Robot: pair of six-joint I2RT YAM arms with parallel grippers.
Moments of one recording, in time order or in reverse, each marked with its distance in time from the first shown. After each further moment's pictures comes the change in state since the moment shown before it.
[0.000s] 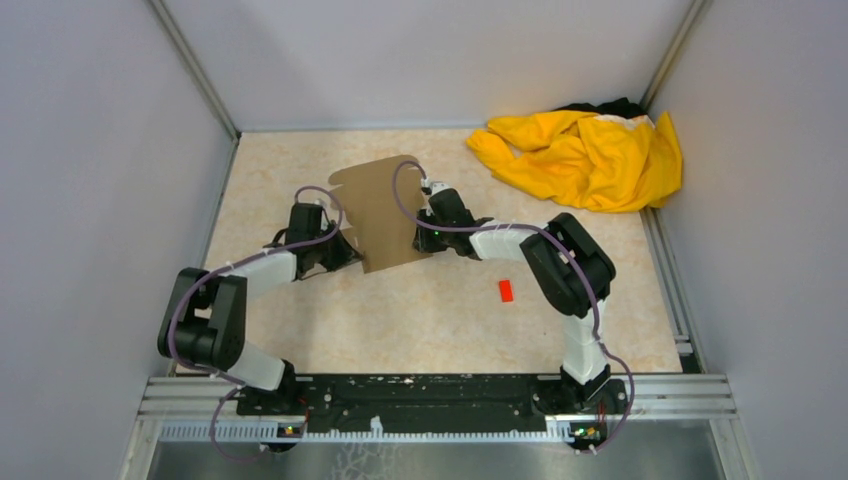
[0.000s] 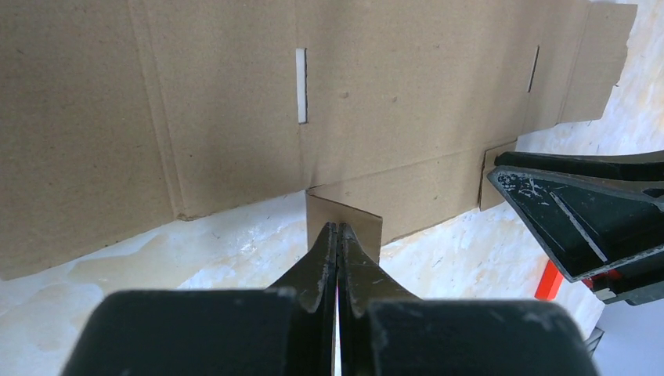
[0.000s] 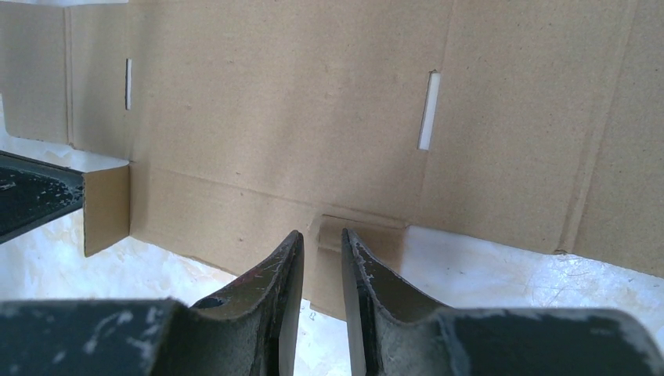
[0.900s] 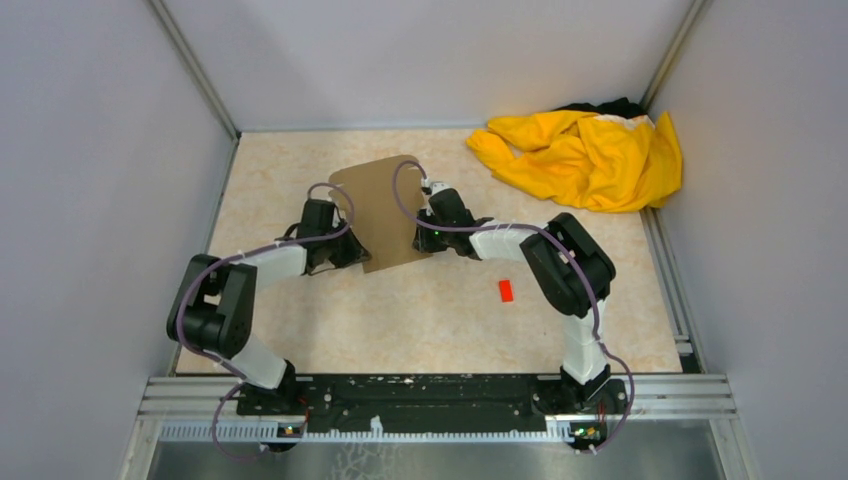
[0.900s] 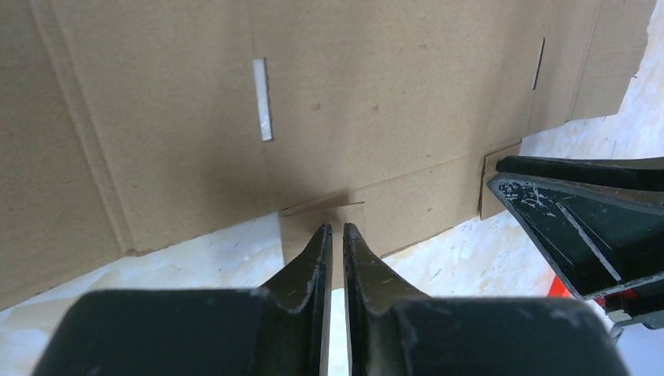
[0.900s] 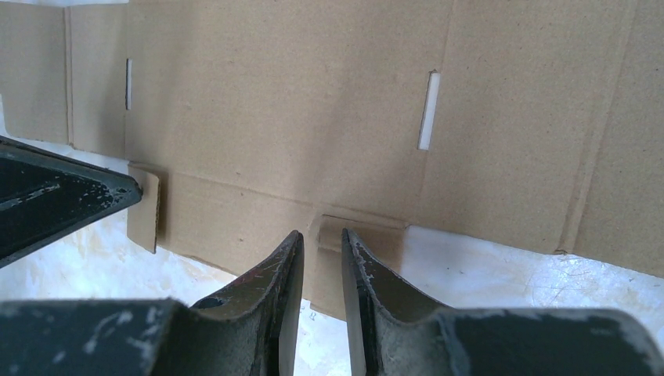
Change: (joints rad) left arm -0.047 0.080 0.045 0.013 -0.017 0.013; right arm 0.000 0.001 0.000 0.001 -0.002 0.005
